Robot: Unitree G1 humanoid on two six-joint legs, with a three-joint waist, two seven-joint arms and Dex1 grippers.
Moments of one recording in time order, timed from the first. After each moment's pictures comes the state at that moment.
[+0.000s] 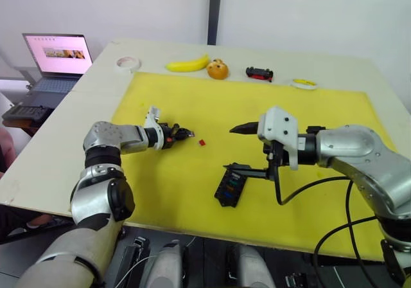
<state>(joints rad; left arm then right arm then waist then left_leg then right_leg) -0.99 0.27 0.53 0.83 -0.67 1.32 -0.28 -0.54 -0.85 0.10 -0.63 0.55 0.82 0.86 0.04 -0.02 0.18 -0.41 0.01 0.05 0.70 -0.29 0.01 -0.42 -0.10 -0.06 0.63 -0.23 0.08</state>
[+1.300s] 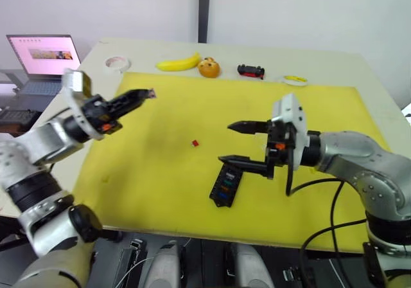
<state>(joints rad) -0.65 0.56 0.73 0.07 -1.77 1.47 -0.15 -0.51 -0.66 -0.11 -0.56 0.90 0.98 0.71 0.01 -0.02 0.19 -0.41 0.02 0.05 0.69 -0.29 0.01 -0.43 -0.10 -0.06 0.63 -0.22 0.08</state>
